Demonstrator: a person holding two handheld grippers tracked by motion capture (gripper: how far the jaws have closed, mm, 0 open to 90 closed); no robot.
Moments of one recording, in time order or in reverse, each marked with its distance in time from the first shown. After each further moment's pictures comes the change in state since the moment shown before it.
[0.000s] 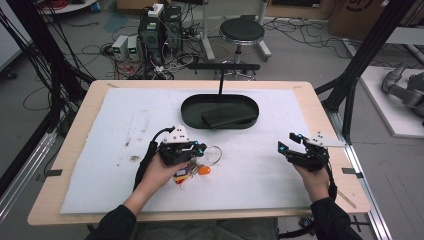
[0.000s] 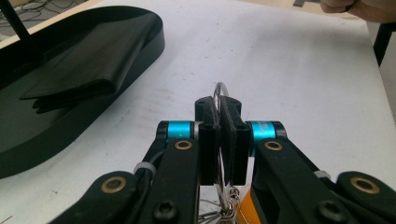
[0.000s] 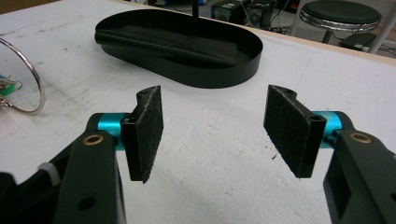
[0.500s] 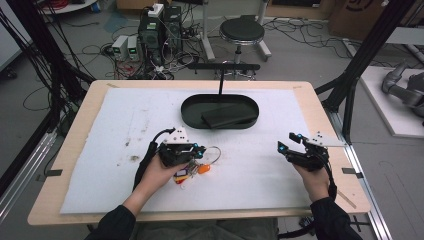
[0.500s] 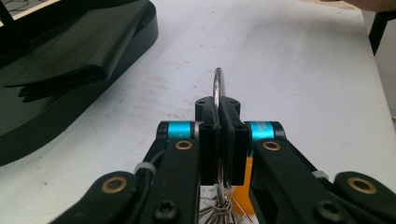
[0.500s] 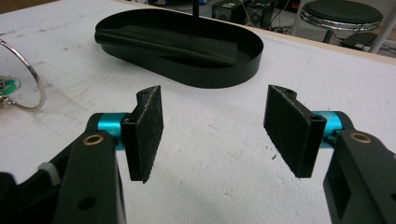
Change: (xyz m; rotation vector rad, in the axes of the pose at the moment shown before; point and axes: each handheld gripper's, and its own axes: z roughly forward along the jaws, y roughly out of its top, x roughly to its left) left arm 0.001 -0.002 -0.002 0.005 -0.017 -0.004; right arm 0.000 0.000 0.001 0.002 0.001 0.002
